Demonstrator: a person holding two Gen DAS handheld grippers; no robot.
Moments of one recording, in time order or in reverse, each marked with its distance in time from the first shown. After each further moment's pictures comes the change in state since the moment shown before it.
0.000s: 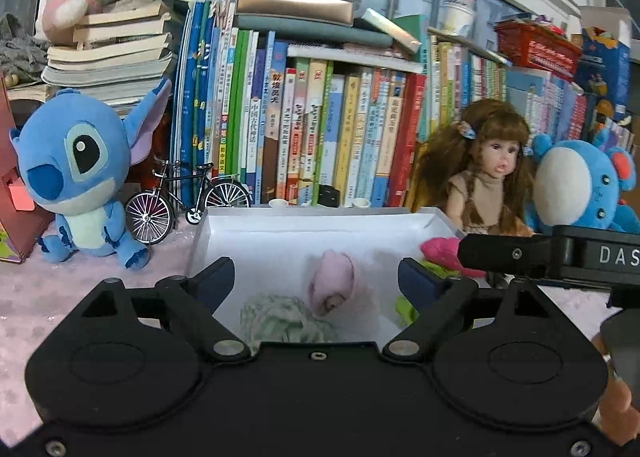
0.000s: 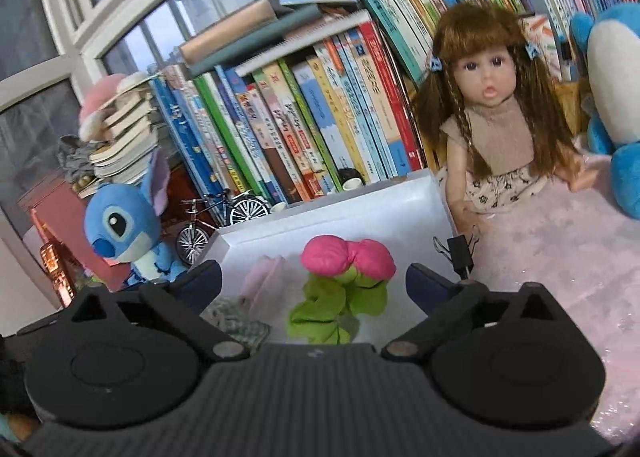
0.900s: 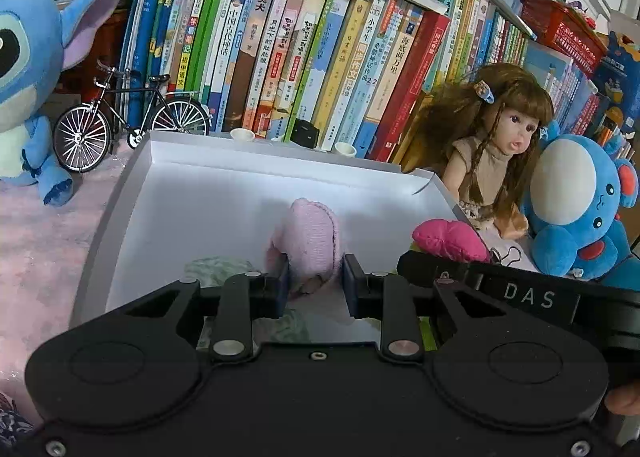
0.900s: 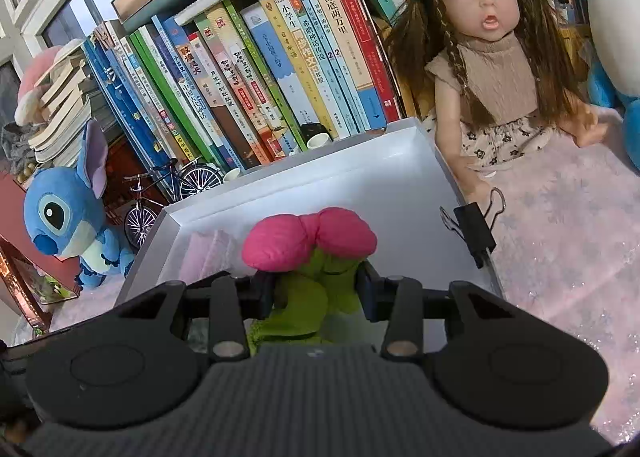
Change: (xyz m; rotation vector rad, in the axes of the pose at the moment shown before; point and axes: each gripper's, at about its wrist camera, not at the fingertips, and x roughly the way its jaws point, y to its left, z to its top) left arm 0.094 0.008 -0.001 -0.155 0.215 -0.112; right arm 0.072 -0.011 -0.001 0.078 0.139 -0.114
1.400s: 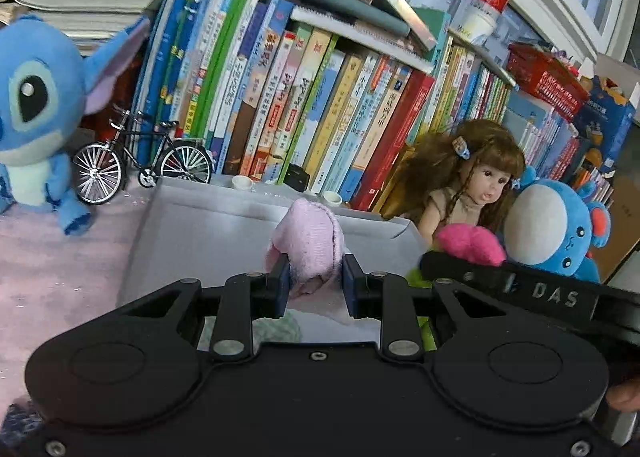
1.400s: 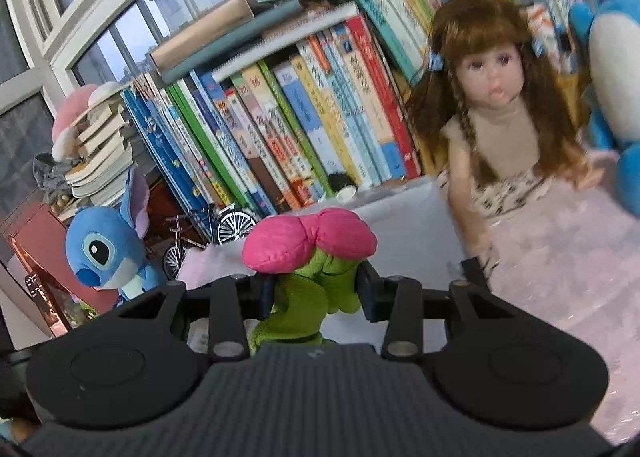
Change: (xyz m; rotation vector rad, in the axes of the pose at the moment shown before) left arm -0.042 0.004 0.026 -0.044 -0.079 -0.040; right arm -0.037 0.013 0.018 0.002 -0.089 0.060
